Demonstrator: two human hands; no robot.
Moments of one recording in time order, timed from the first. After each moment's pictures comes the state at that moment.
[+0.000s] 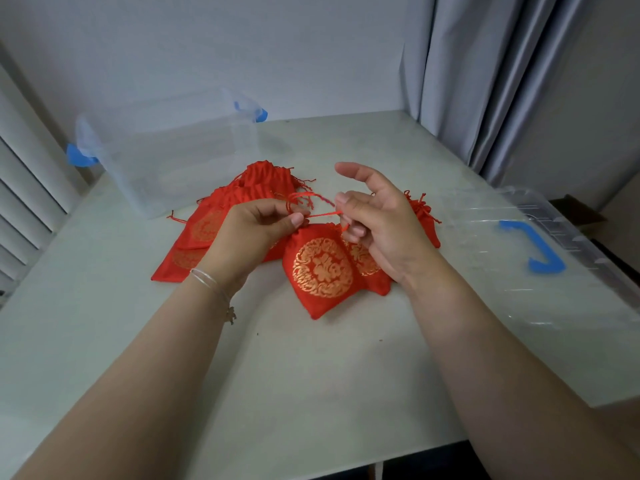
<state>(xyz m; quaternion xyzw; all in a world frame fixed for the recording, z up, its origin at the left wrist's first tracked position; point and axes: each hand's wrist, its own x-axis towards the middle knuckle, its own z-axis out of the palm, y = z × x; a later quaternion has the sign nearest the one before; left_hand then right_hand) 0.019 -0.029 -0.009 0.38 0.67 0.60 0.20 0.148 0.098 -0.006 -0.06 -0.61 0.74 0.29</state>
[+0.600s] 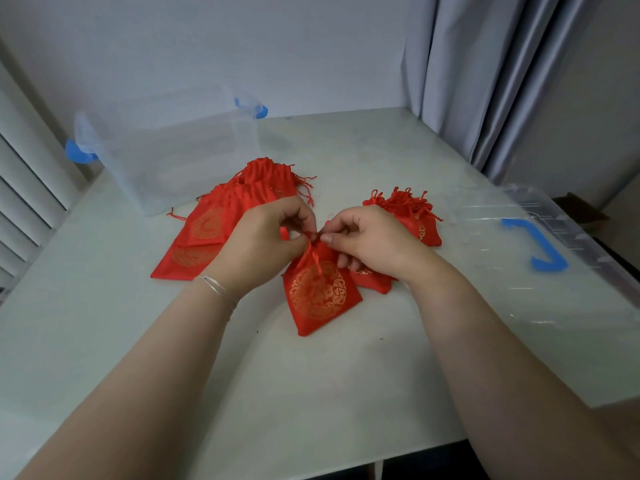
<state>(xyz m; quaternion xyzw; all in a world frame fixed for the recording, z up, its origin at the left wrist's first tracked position) 0.024 -0.031 -0.010 0.56 0.71 0.43 0.05 0.145 0.100 -0.018 -0.19 -0.85 0.48 0.13</state>
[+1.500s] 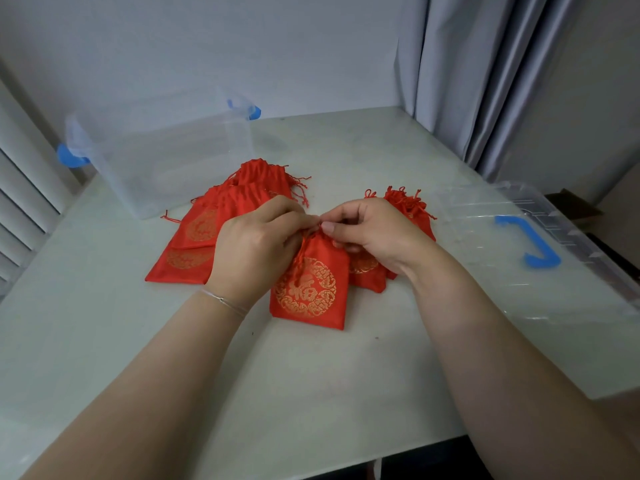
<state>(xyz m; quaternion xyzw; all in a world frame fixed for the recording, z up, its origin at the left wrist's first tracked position) 0.026 -0.030 -0.022 0.62 0.65 0.33 -0.29 0.146 0.108 -0.015 -0.15 -0.73 0.64 0.17</state>
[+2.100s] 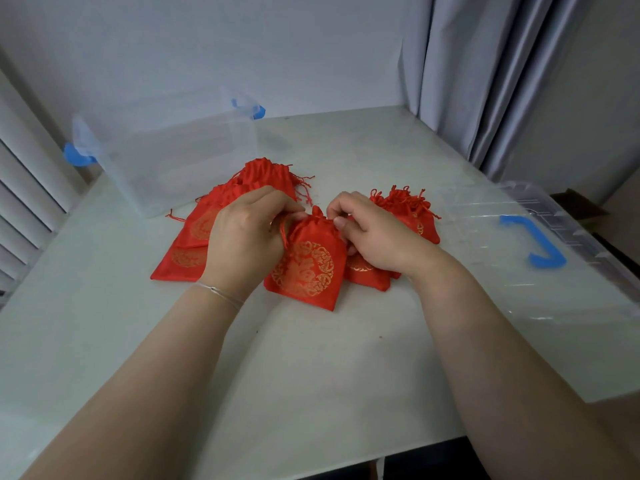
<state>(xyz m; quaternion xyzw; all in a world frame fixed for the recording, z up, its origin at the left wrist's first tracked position) 0.016 -0.032 -0.016 0.57 0.68 0.40 -0.24 0.148 0.110 -0.017 -0.13 -0.90 0.38 0.18</state>
